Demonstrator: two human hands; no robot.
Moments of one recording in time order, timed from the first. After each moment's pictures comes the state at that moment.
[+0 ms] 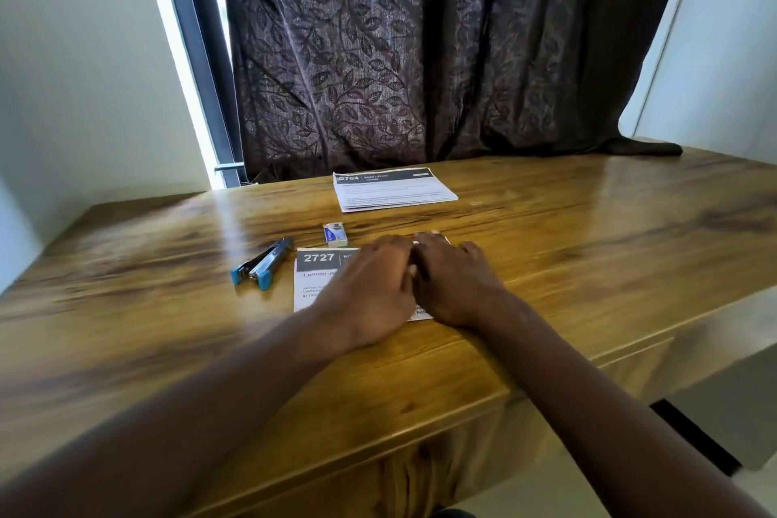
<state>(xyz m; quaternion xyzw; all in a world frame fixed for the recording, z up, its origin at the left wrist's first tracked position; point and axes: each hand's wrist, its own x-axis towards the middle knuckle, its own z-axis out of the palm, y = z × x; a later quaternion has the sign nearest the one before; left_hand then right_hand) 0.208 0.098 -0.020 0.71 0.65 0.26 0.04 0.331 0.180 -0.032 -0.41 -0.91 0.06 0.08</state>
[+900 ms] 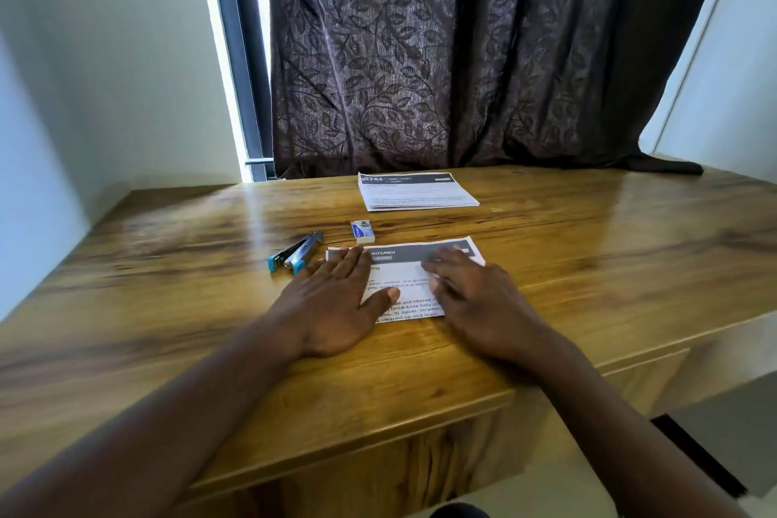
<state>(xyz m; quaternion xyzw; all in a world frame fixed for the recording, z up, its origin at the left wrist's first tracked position) 0.155 0.053 -0.023 0.65 0.76 0.01 0.06 0.346 0.127 -0.021 -0.40 -0.89 0.14 0.15</state>
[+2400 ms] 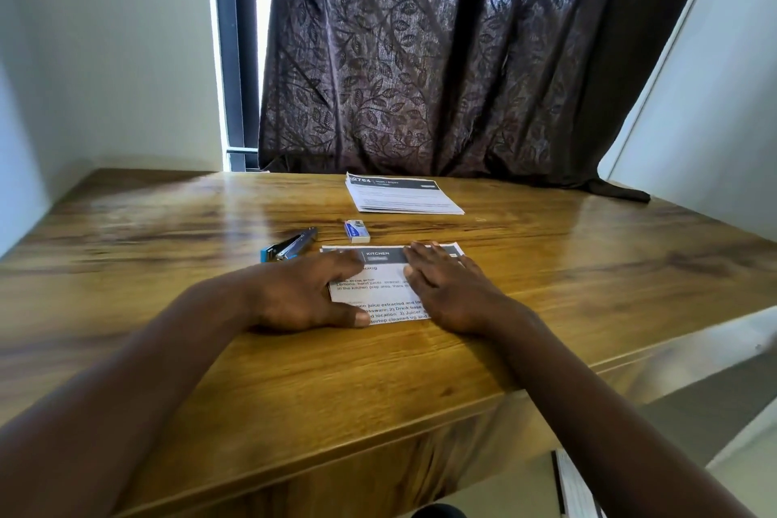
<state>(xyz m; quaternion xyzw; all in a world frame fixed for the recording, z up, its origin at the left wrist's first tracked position) 0.100 0.046 -0.014 0.70 0.66 0.11 0.24 0.312 0.159 -0.032 -0.42 -0.90 0.09 0.03</state>
